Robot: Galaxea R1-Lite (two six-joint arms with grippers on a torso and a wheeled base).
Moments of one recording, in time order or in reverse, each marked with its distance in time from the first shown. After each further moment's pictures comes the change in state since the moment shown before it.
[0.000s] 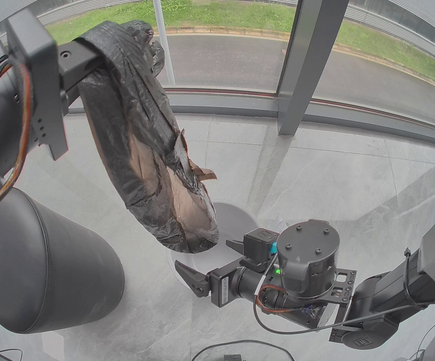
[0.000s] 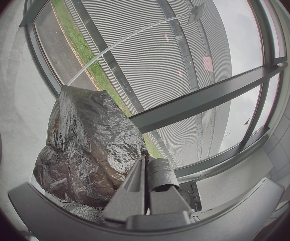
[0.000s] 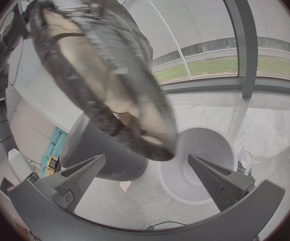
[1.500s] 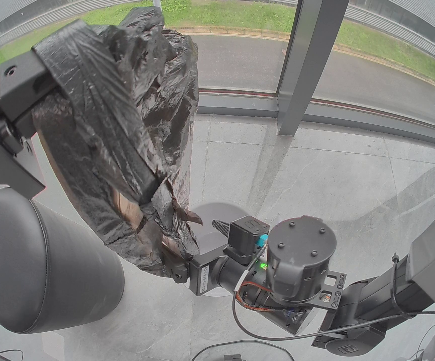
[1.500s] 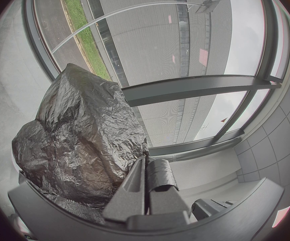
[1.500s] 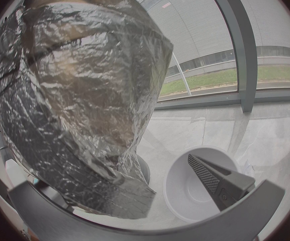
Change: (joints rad) left arm -0.030 -0.105 0.035 0.086 -0.275 -0.159; right arm 0.044 0.040 -0.075 -0.120 -0.093 -0.049
